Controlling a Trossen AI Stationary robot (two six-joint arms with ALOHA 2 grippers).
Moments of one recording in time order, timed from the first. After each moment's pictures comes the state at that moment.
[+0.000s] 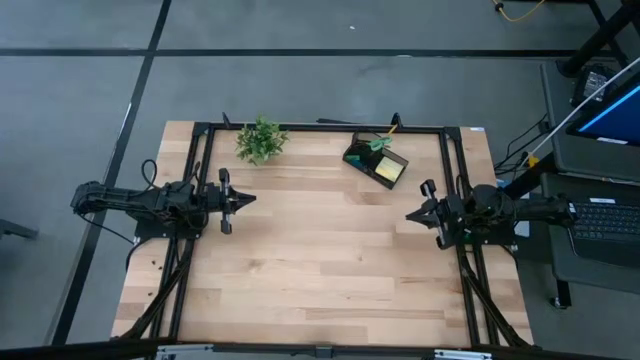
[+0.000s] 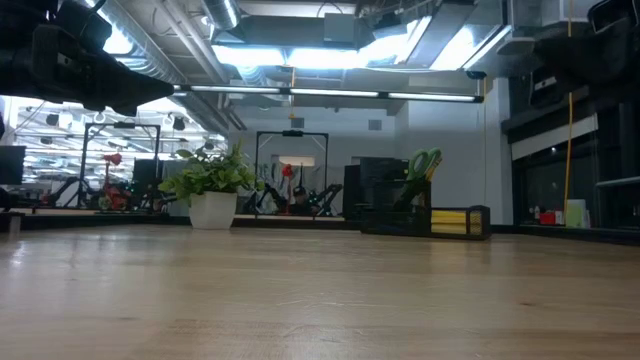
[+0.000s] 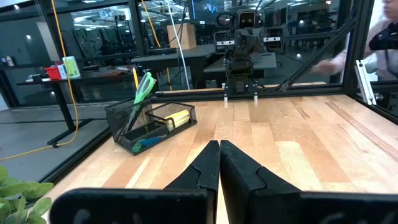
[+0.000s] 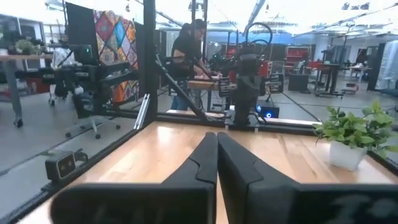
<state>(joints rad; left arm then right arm) -0.05 0.11 0.01 0.10 -0.23 0.09 0.06 0.00 0.01 0.13 -0.14 -0.02</state>
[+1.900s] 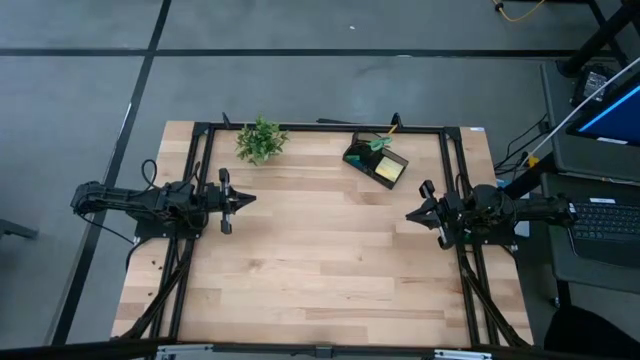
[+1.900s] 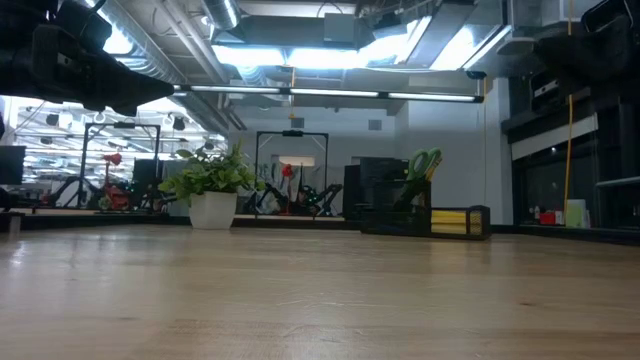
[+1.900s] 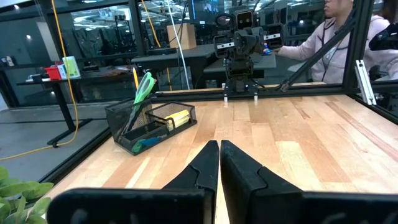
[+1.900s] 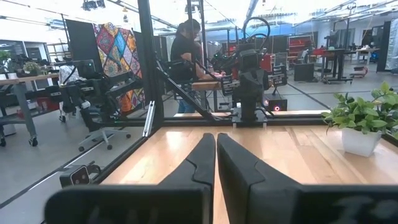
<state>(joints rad) -0.05 0.11 0.01 0.10 -0.23 0.09 0.06 0.00 0.01 0.14 -0.14 0.10</state>
